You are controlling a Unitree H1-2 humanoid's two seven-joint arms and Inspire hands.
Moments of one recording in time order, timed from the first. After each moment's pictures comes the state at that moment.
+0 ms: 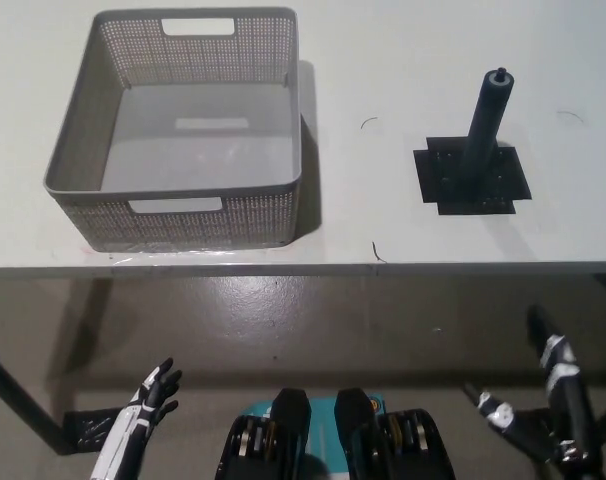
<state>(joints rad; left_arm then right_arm) 0.10 0.14 -0.01 0.07 0.02 -0.09 -0.07 0.07 -0.08 0.02 0.01 -0.11 -0.39 -0.09</state>
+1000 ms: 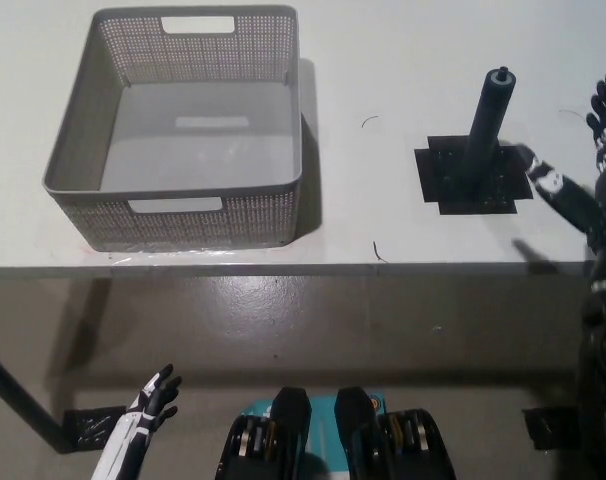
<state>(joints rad) 0.11 0.15 -0.01 0.08 0.03 -0.12 -0.08 -0.51 -0.12 -0.17 0.25 -0.02 -0.18 -0.10</state>
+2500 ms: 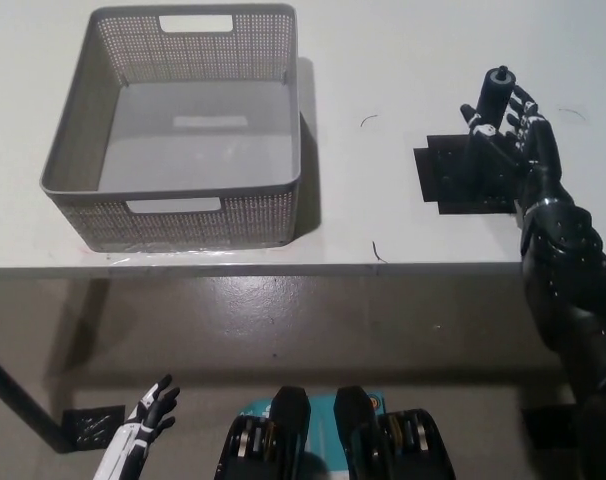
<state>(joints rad) 0.14 0.16 -0.02 0.08 0.04 -0.14 -0.09 -0.95 -0.15 -0.15 1.13 0.02 -0.19 -0.13</state>
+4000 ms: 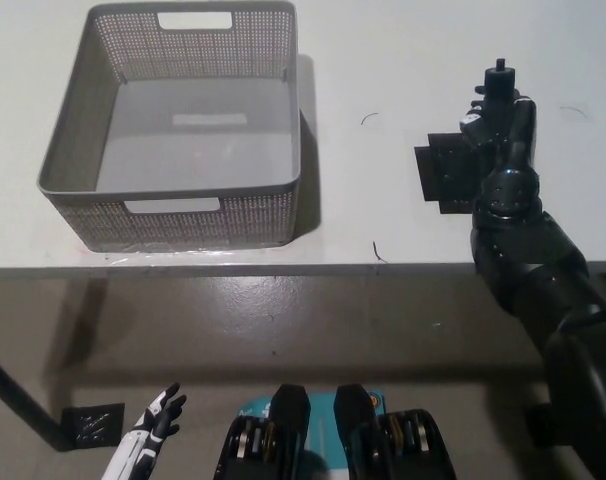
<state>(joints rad) 0.14 0.17 -0.04 0.09 0.08 -0.16 -0.10 -1.13 -0.09 -0.05 1.39 -0.03 -0.21 -0.51</state>
